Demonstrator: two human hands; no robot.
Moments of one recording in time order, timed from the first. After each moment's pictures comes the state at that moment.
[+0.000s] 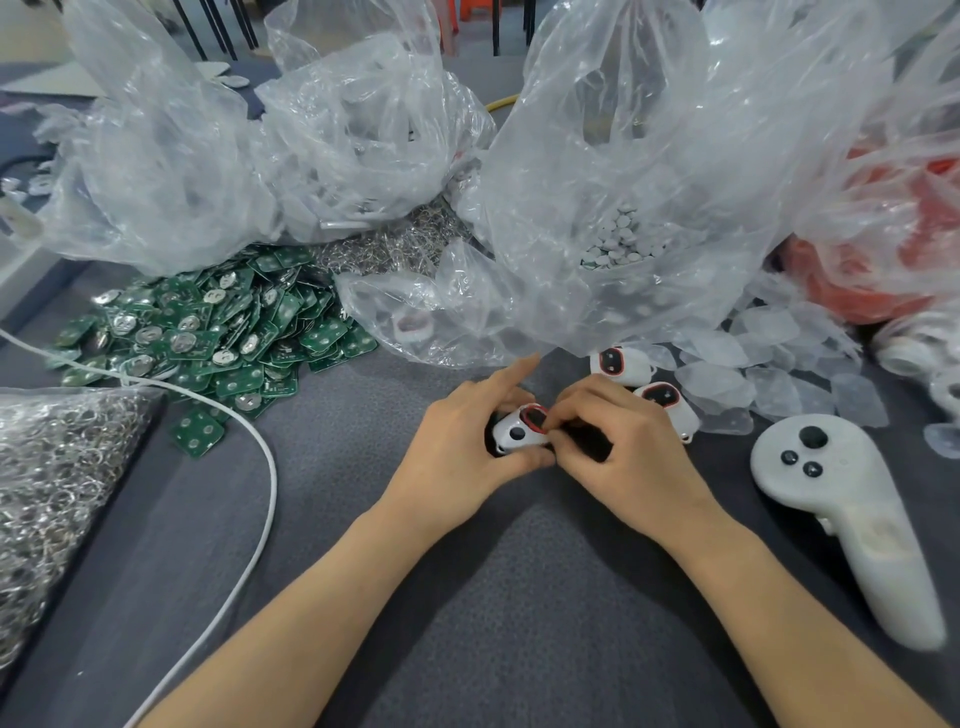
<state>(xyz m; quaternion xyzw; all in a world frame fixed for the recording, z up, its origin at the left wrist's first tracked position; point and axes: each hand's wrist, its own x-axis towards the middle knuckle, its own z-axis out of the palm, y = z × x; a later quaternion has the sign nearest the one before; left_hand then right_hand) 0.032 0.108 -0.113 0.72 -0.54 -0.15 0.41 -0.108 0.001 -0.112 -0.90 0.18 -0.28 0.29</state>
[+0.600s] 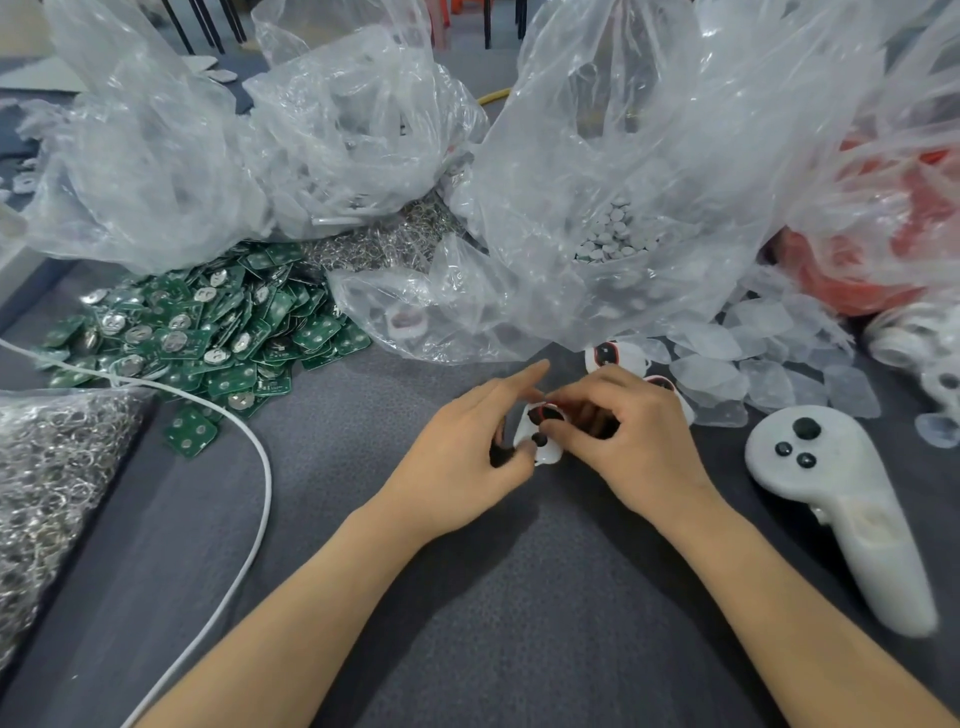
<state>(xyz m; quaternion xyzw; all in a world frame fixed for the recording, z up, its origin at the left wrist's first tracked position) 0.033 0.109 -0.117 0.70 -0.61 -0.16 0.34 -0.107 -0.002 -0.107 -0.87 0.26 -0.29 0.31</state>
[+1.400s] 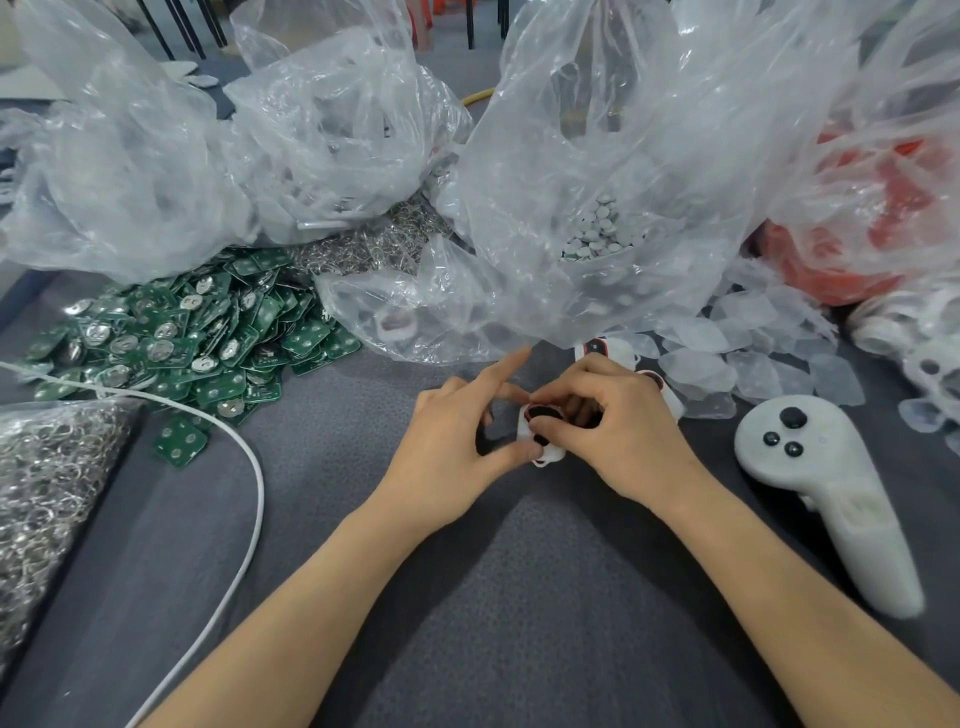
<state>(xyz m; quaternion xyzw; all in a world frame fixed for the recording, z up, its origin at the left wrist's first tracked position) 0.033 0.108 -0.112 0.72 -0.57 -0.16 0.36 -0.102 -0.004 -0.101 -0.84 0.28 -0.23 0.40</state>
